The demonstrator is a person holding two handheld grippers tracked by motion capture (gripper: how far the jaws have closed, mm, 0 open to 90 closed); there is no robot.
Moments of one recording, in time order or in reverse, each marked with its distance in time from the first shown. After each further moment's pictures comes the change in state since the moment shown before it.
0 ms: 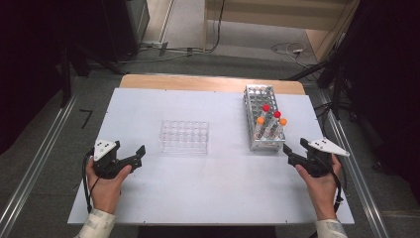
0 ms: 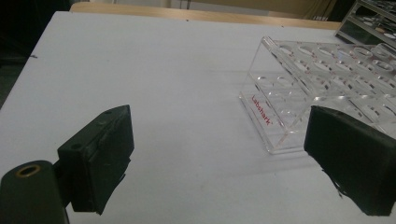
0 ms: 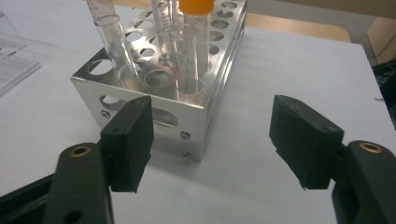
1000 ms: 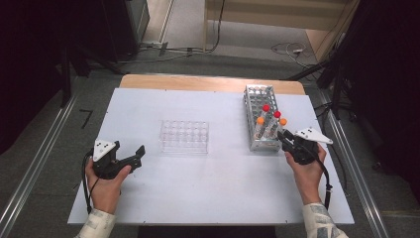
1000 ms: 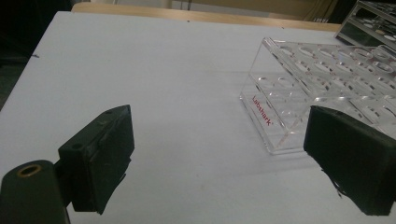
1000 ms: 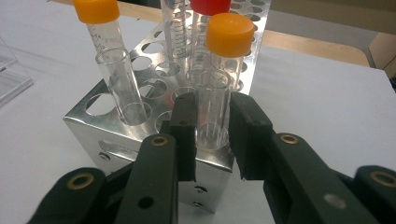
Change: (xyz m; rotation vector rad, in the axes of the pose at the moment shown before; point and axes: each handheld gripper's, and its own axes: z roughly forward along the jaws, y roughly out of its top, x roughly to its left) left arm 0.001 -0.001 -0.001 -0.006 -0.001 -0.007; right arm 0.013 0.017 0.035 -0.020 0.003 -0.033
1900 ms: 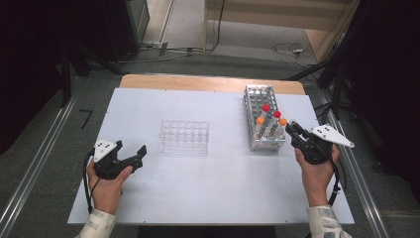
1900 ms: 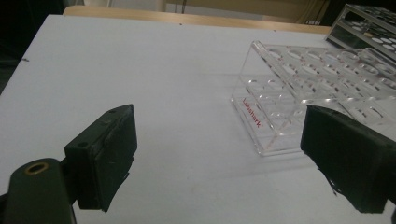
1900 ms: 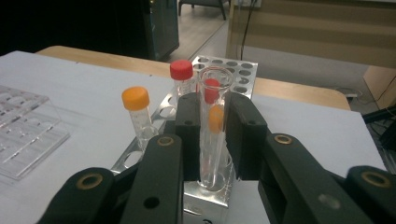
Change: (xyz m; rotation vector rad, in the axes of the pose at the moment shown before) left arm -0.005 0.001 -0.001 -0.014 -0.025 0.004; right arm 0.001 0.028 -0.044 -0.165 0.016 0.039
